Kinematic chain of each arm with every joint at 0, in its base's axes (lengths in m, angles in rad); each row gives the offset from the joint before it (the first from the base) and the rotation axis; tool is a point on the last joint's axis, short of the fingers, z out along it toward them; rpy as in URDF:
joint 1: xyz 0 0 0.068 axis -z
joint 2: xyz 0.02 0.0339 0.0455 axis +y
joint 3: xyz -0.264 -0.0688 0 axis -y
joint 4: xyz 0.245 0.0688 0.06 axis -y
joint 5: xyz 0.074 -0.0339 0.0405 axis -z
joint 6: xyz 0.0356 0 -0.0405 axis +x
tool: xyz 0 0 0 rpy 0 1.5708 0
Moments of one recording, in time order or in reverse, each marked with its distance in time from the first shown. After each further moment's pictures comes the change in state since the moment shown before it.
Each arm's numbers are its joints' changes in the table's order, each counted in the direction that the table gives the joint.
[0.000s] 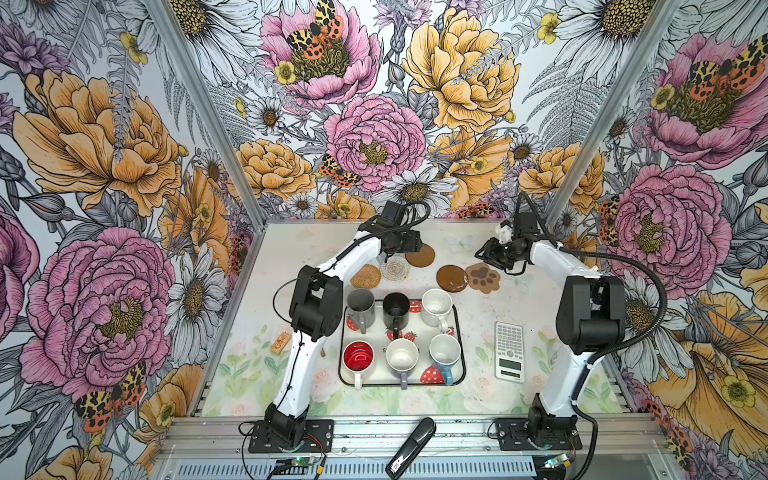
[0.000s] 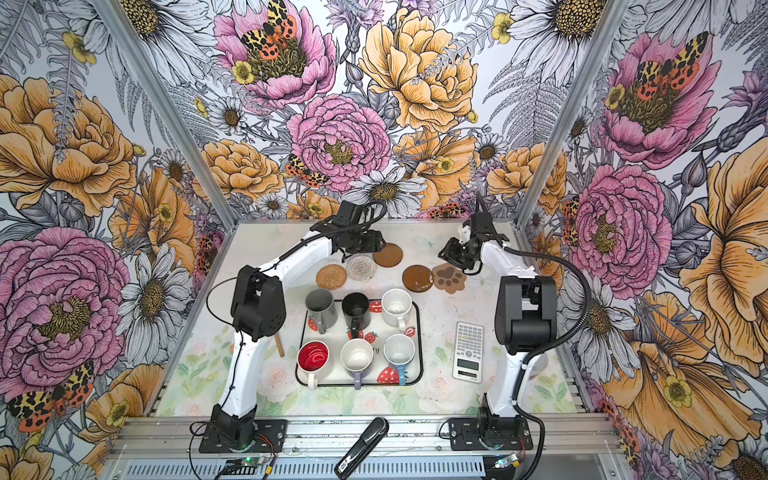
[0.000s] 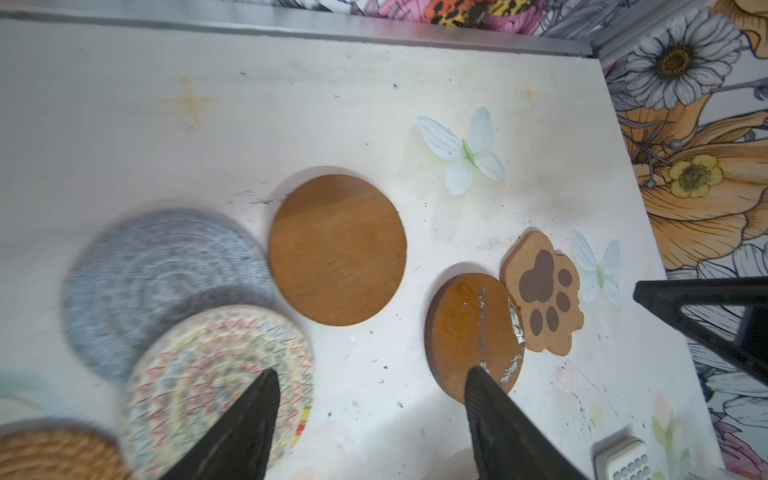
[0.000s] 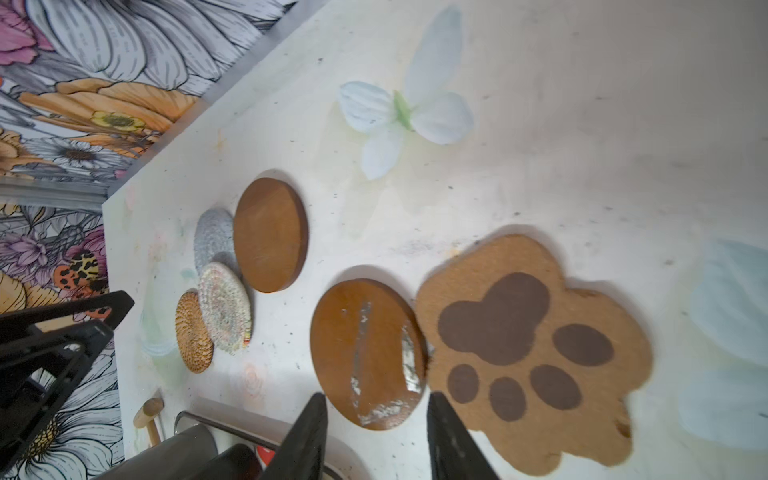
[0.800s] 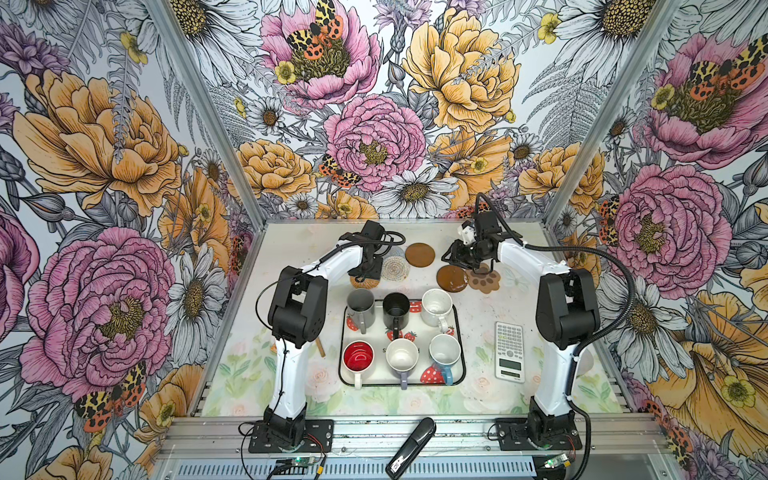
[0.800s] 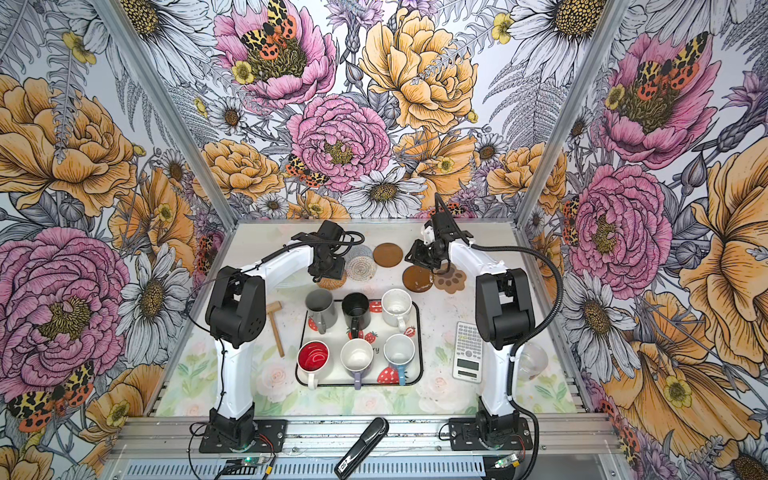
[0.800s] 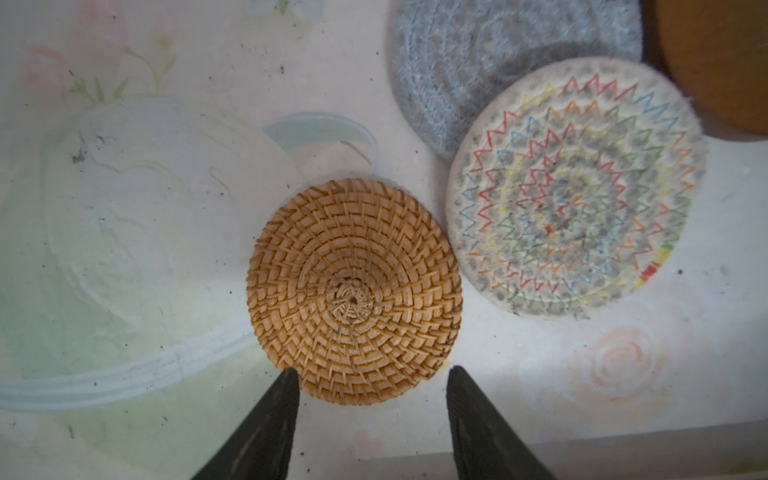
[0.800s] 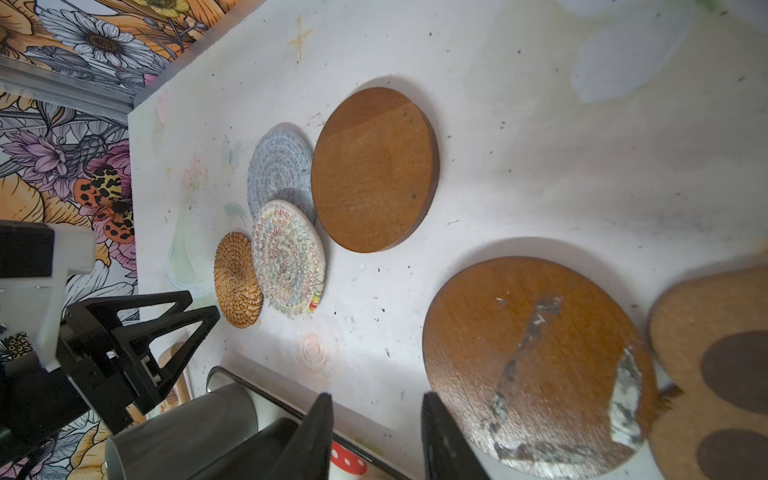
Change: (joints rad) left arm -0.076 -0.129 -0.322 -0.192 -0.311 0.169; right arm -0.190 0.085 0.076 -0.001 -0.012 0.051
